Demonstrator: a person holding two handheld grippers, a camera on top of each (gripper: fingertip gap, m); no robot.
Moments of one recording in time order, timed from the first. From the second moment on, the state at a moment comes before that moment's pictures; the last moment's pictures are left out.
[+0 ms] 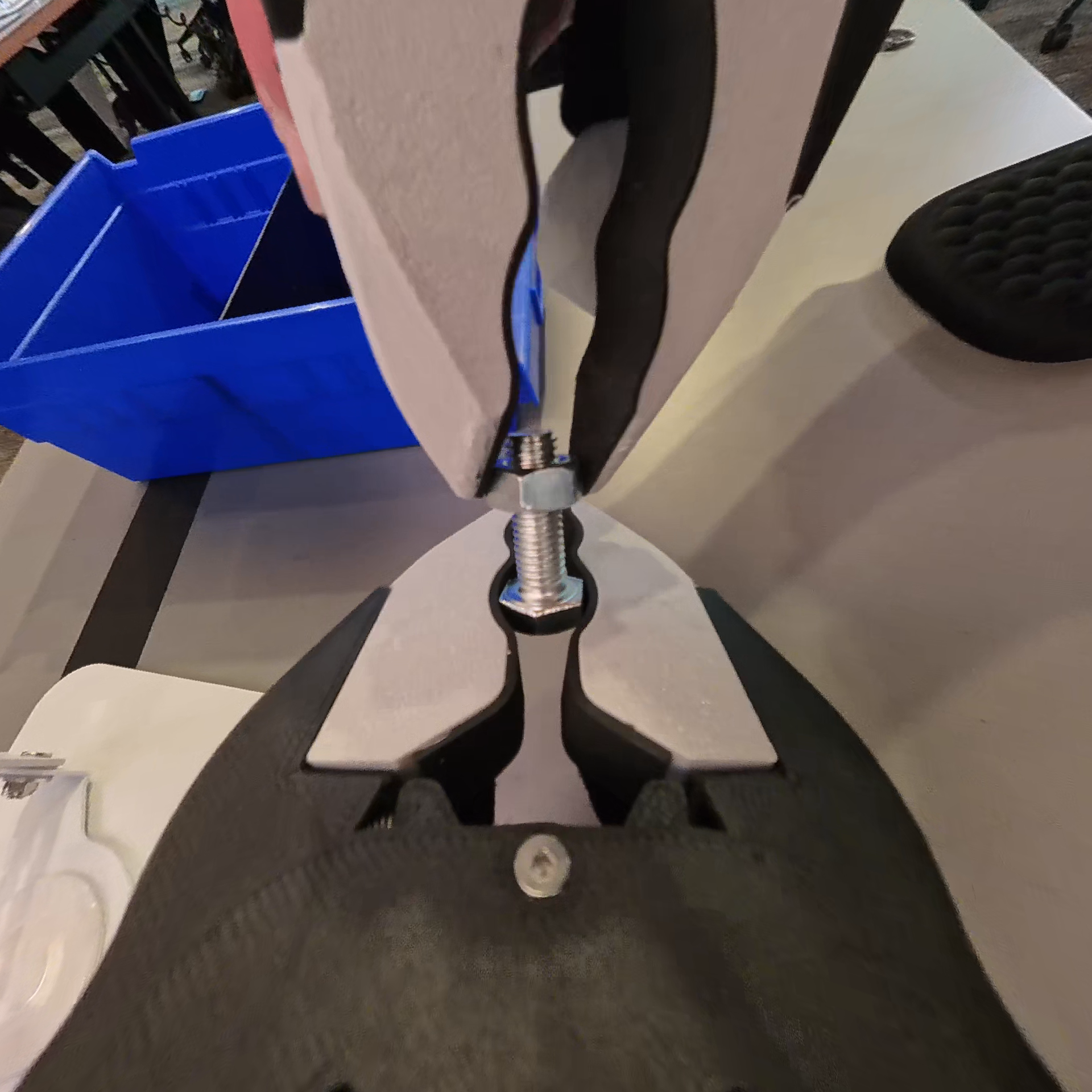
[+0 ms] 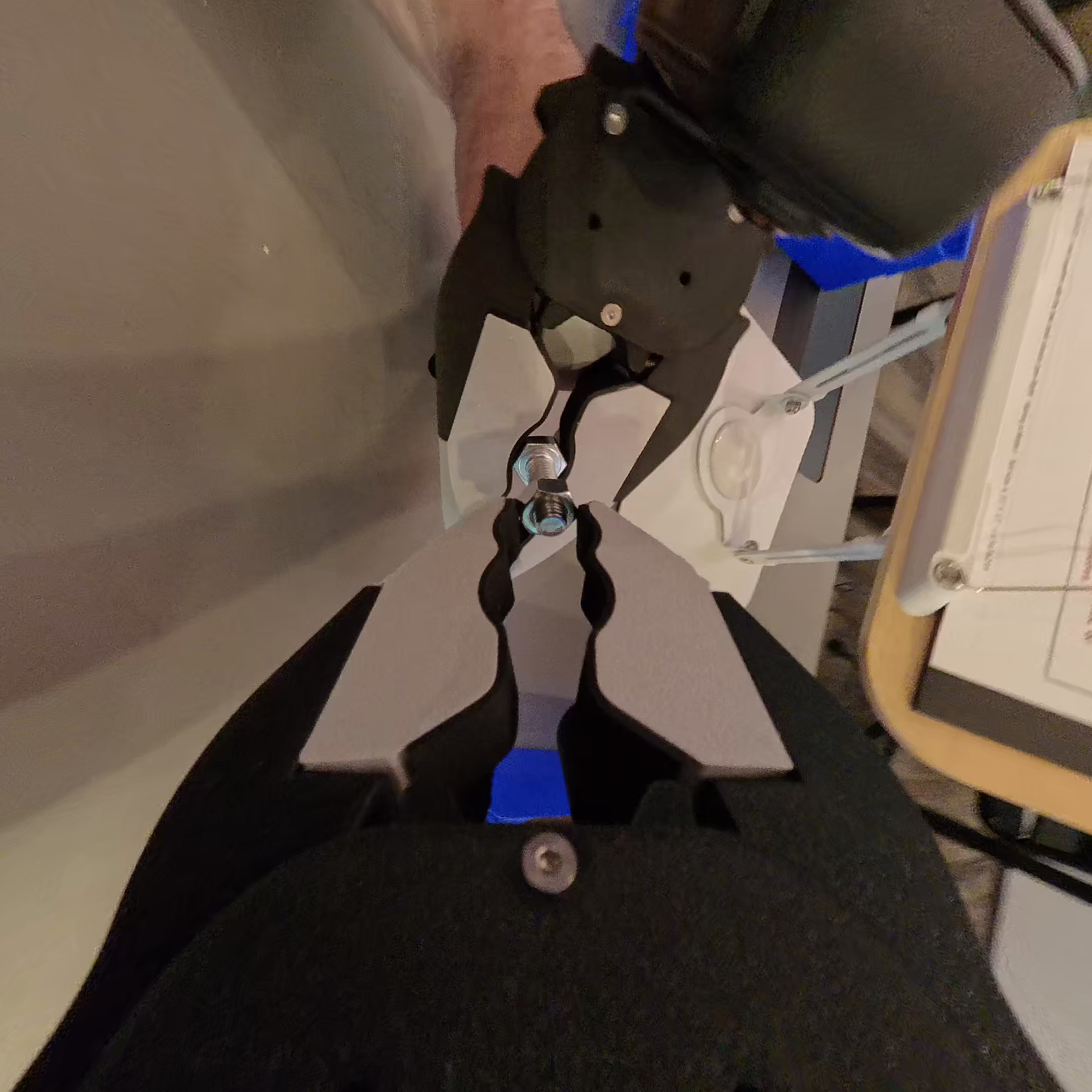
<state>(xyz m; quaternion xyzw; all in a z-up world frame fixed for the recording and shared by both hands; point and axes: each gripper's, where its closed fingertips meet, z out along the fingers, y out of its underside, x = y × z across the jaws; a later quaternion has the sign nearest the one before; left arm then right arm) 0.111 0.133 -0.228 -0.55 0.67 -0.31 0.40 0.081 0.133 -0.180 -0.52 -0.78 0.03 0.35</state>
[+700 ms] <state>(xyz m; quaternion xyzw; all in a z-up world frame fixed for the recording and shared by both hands) 0.108 0.168 -0.234 -0.57 0.65 -0.16 0.47 0.082 0.141 -0.196 -0.80 -0.38 0.36 0.31</state>
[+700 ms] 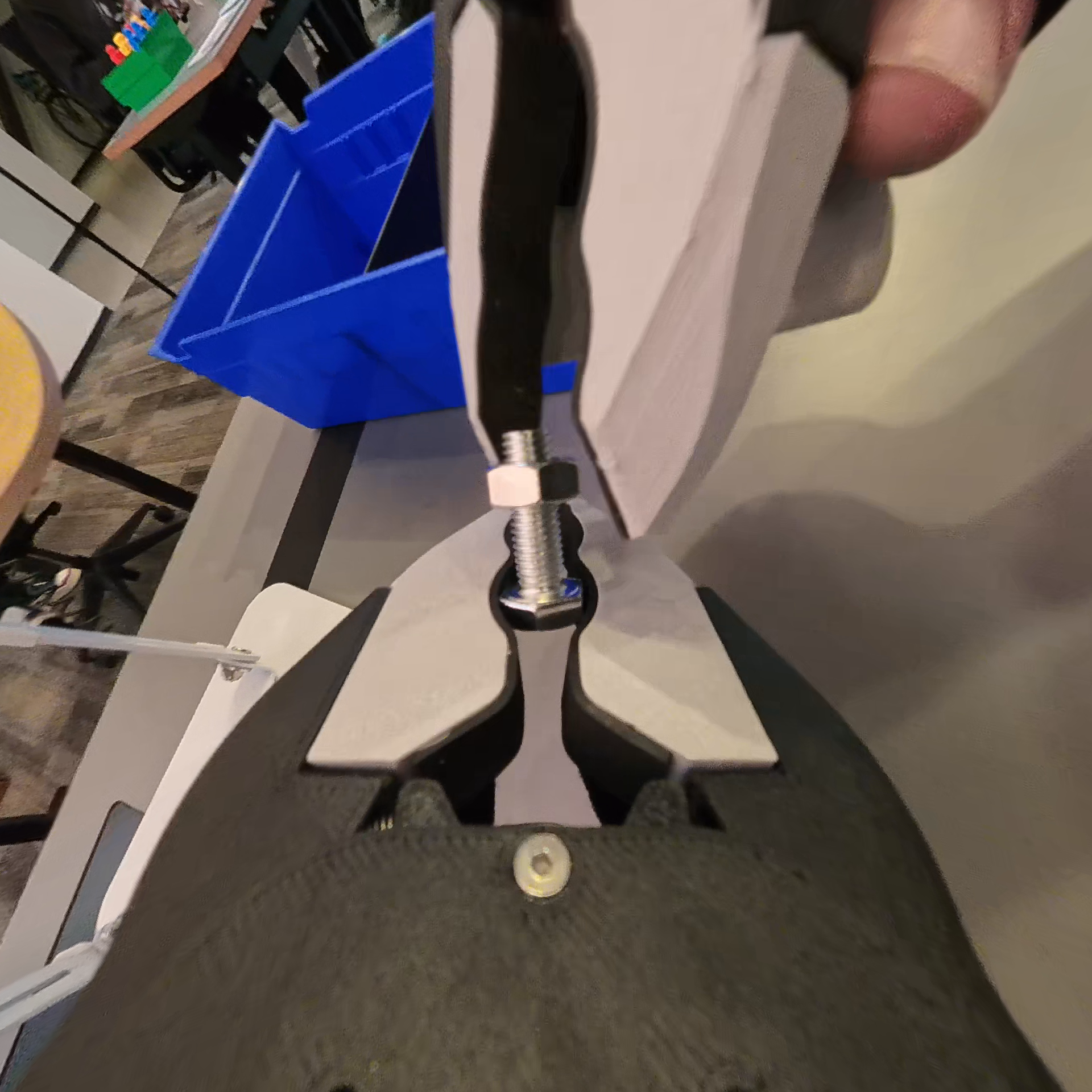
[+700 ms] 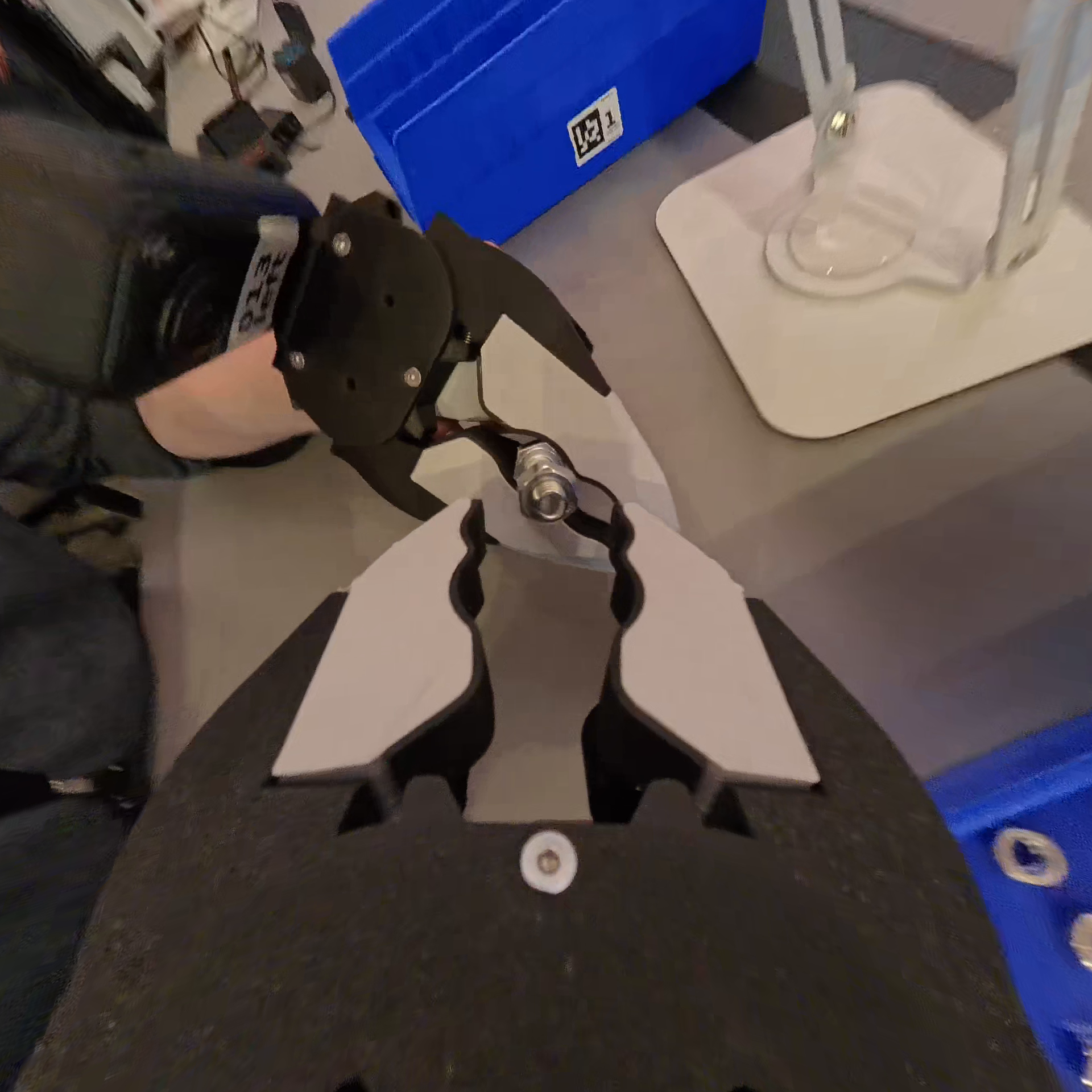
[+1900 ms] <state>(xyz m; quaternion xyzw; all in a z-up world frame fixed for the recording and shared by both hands) 0.111 0.166 -0.236 -0.56 0.66 -0.16 0.48 0.086 0.140 -0.190 -0.78 -0.34 0.42 0.30</state>
